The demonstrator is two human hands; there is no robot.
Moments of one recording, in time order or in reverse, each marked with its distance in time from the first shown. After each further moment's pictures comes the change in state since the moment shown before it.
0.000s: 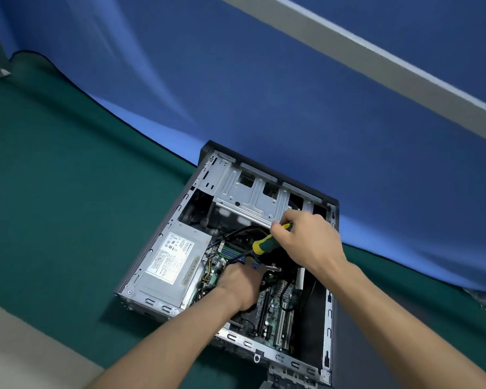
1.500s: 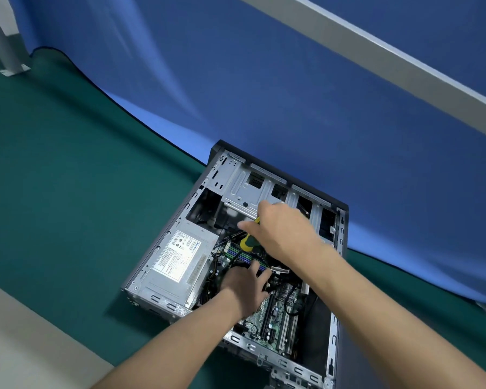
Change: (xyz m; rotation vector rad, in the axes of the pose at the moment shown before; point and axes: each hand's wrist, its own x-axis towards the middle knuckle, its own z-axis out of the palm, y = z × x) left_hand -0.007 -0.002 0.001 0.314 -0.063 0.097; right_hand 0.008 -0.058 -0.013 -0.172 -0.270 -0.224
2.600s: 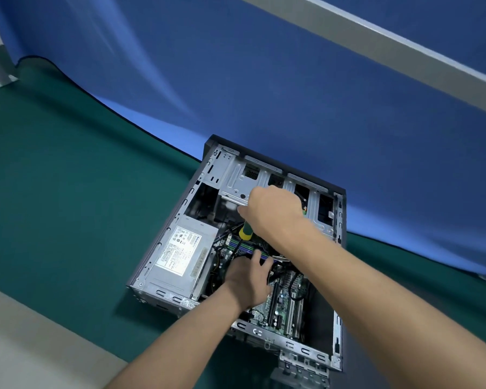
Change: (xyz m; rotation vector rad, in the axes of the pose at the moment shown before) left_hand 0.008 0.005 0.010 -0.092 0.068 -0.088; right_hand 0.007 -0.018 -0.004 -0.078 -0.011 0.143
